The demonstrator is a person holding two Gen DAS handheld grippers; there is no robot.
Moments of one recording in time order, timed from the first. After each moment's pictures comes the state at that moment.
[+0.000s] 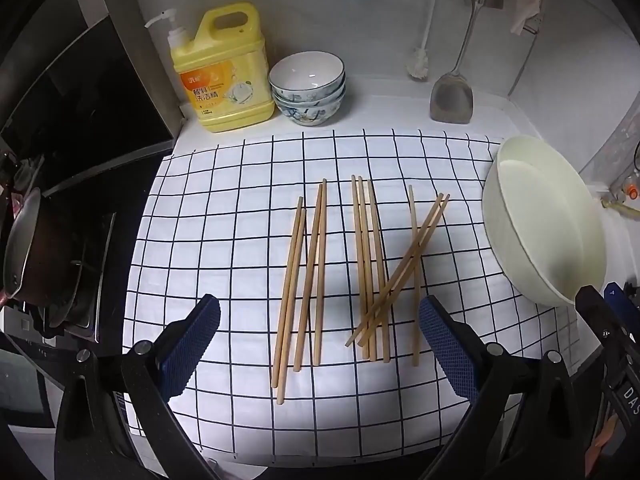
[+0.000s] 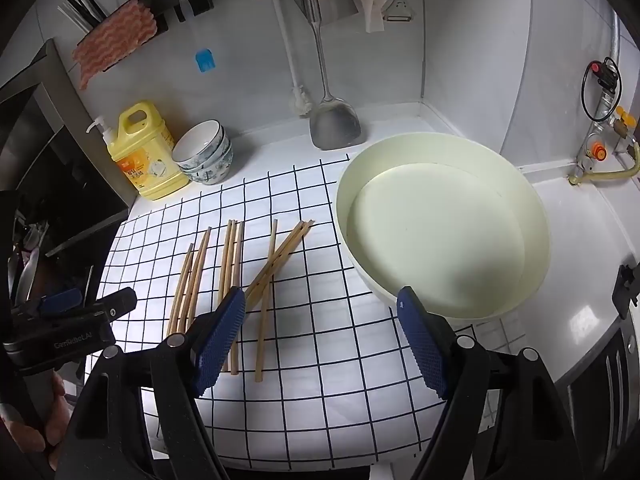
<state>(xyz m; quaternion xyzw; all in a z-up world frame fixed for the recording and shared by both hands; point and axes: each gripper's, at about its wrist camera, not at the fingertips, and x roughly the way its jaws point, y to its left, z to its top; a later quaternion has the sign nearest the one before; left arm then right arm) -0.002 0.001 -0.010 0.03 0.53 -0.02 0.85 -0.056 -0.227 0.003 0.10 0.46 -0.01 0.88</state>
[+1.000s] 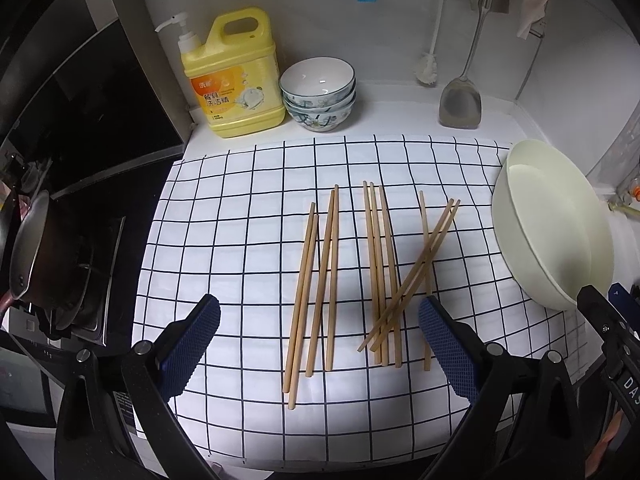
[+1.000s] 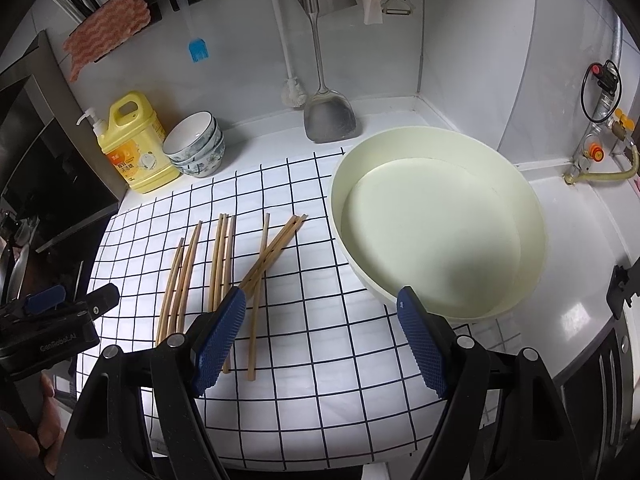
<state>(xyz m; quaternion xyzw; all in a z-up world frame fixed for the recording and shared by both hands) 0.000 0.010 -0.007 0.04 0.52 -0.01 0.85 -0.052 -0.224 -0.003 0.09 0.47 -0.03 0.88</state>
